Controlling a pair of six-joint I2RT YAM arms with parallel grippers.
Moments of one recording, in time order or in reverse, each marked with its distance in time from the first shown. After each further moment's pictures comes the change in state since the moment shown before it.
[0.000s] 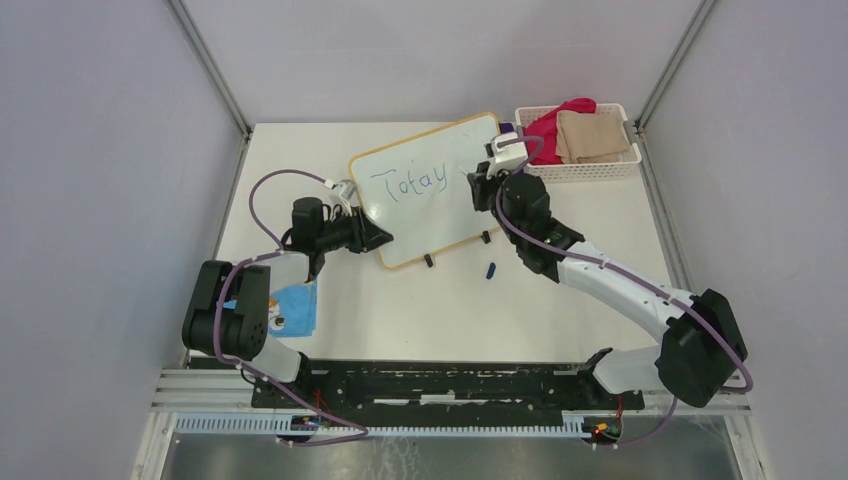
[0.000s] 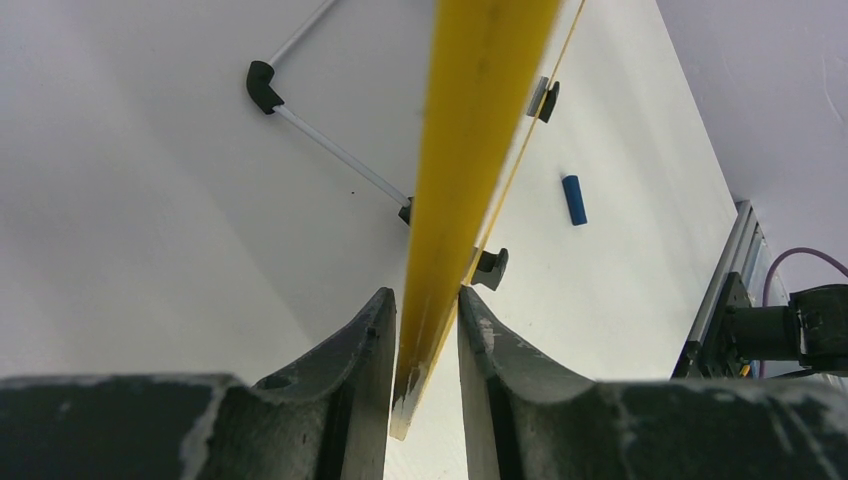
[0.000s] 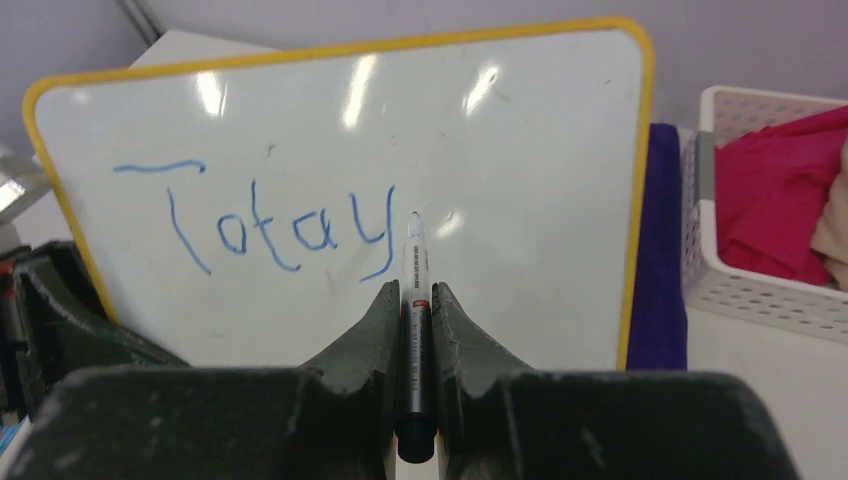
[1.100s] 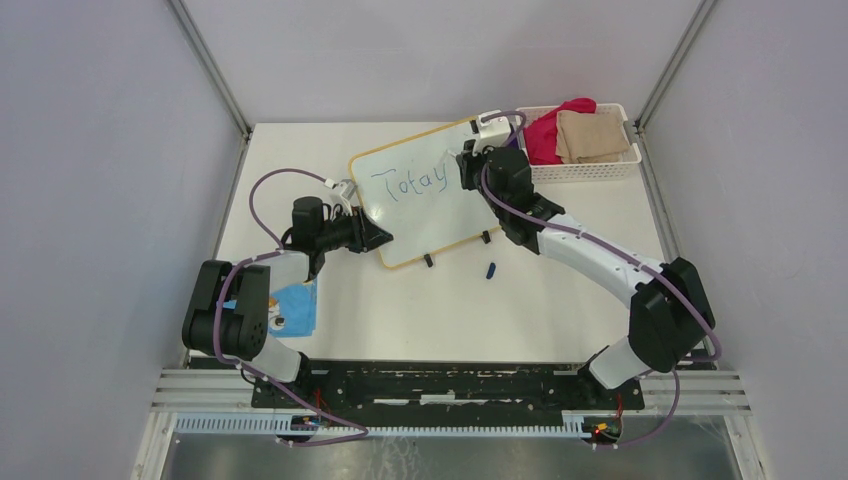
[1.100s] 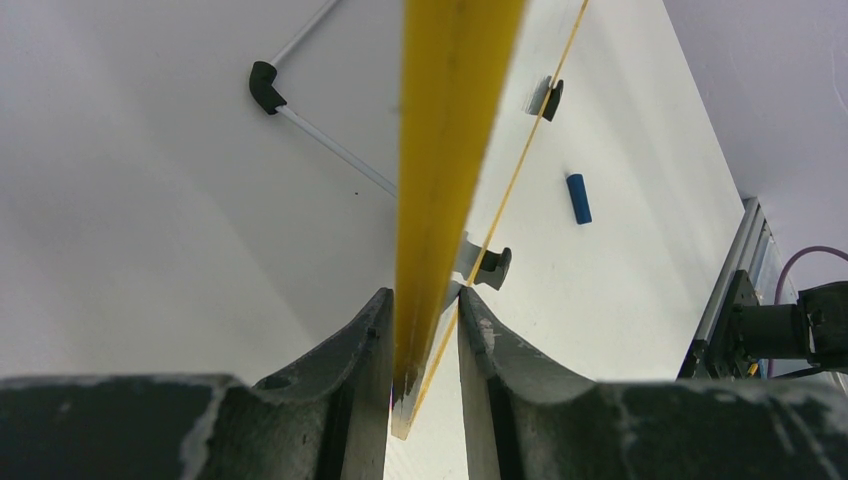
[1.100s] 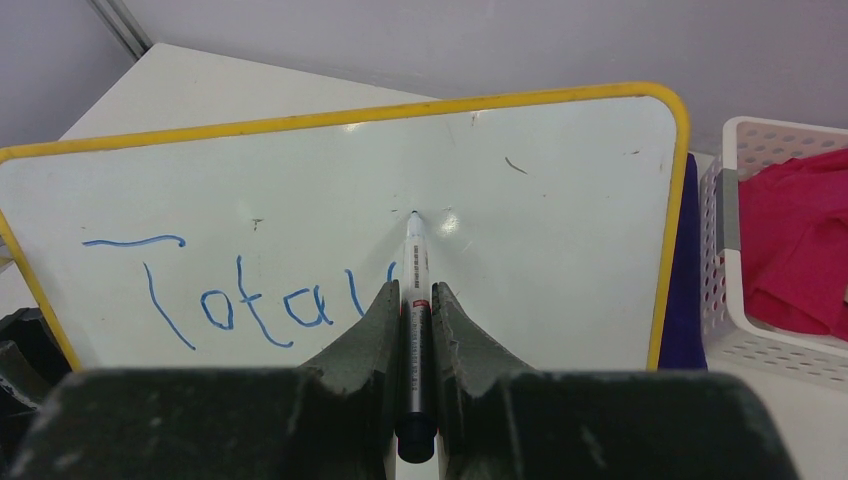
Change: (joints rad) left arm -0.002 0.000 0.009 -0.017 -0.003 0.019; right arm -0.064 0.191 0.214 -0.019 -0.034 0.000
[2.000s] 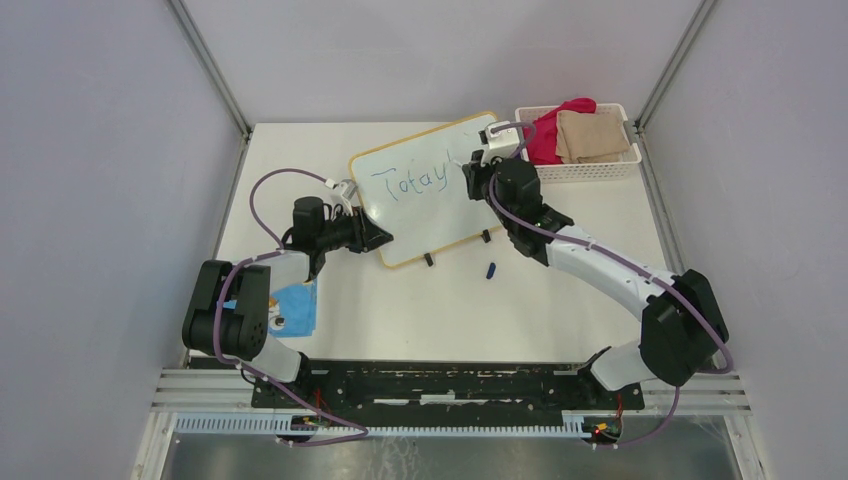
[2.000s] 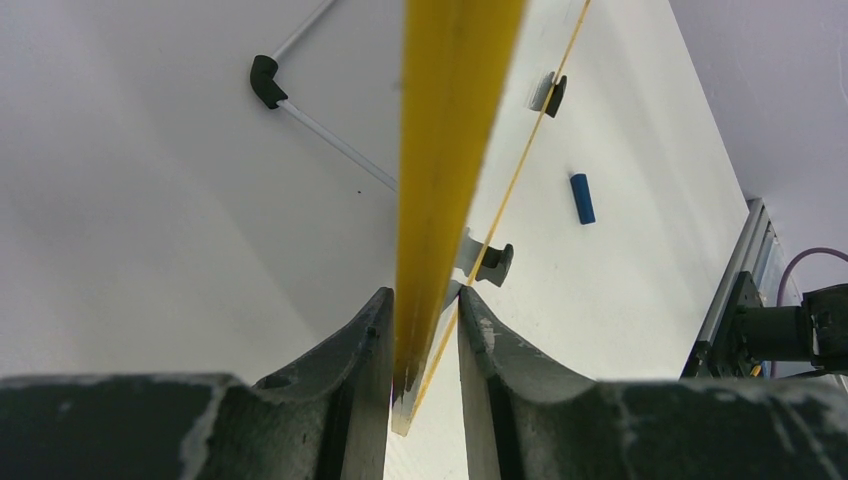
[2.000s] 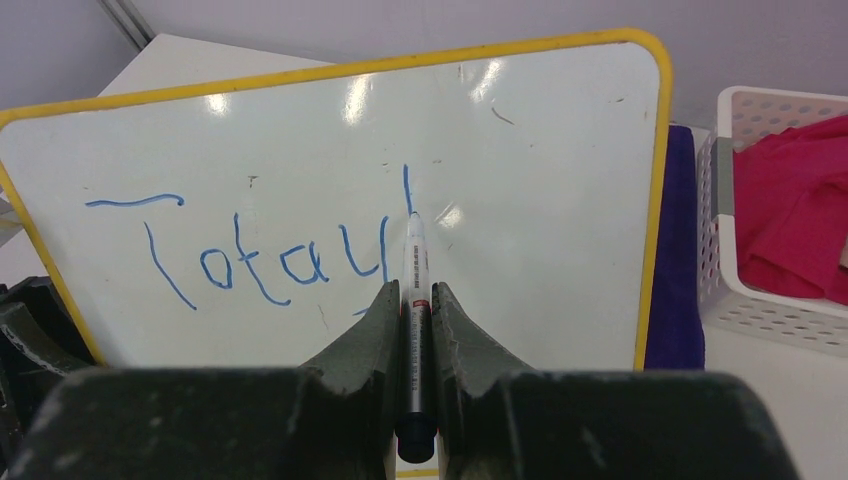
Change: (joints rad) left arm -0.002 0.000 0.001 -0.005 -0.010 0.000; right arm -0.001 -0.066 -0.103 0.016 -0.006 0.024
